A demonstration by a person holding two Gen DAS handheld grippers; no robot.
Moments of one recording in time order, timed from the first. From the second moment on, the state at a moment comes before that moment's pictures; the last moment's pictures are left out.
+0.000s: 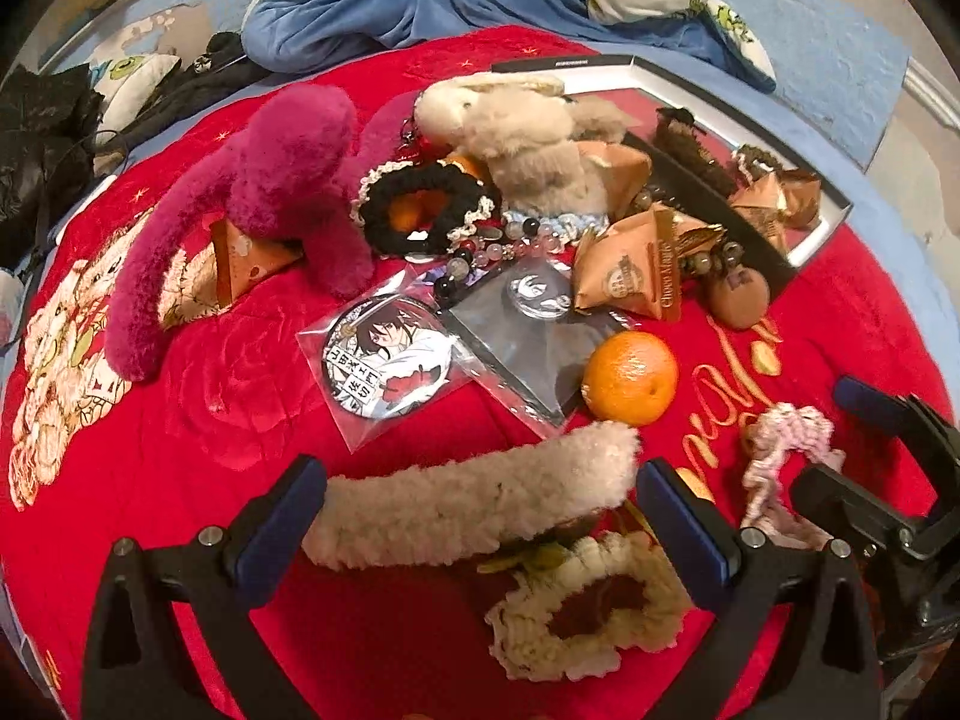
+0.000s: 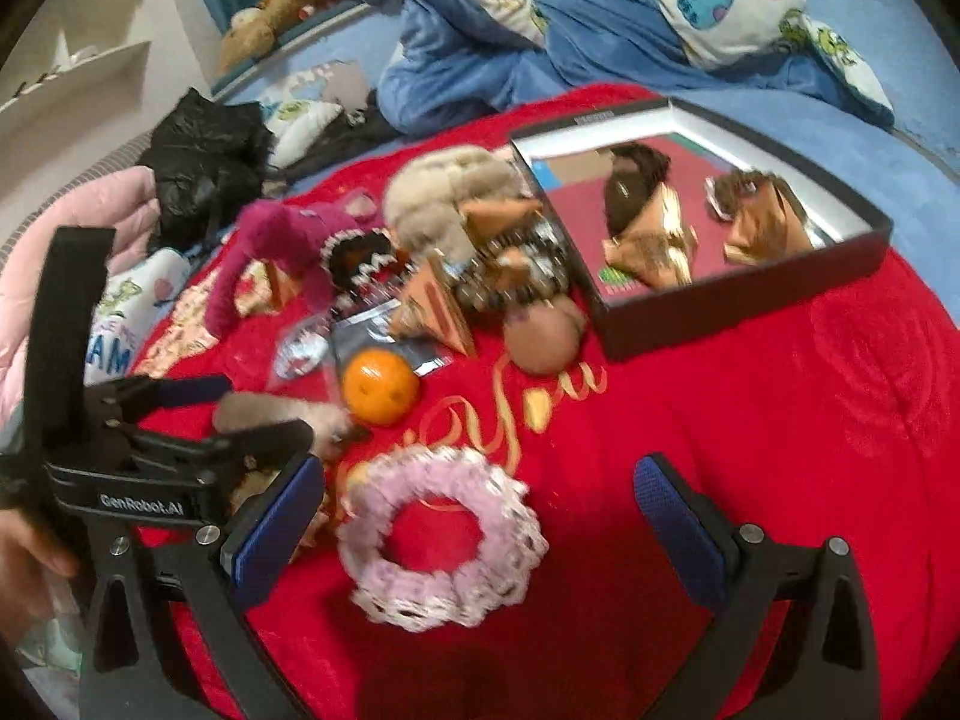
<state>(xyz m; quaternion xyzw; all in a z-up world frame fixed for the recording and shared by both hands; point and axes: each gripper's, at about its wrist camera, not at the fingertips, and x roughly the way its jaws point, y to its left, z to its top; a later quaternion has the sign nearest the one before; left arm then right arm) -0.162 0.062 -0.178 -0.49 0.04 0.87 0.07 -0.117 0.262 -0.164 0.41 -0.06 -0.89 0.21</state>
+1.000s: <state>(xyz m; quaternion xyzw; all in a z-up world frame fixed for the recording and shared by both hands) -0.181 0.070 -0.189 -0.54 0.05 0.84 0.05 -0.118 0.275 -0.171 0.43 -0.05 -0.89 0.13</state>
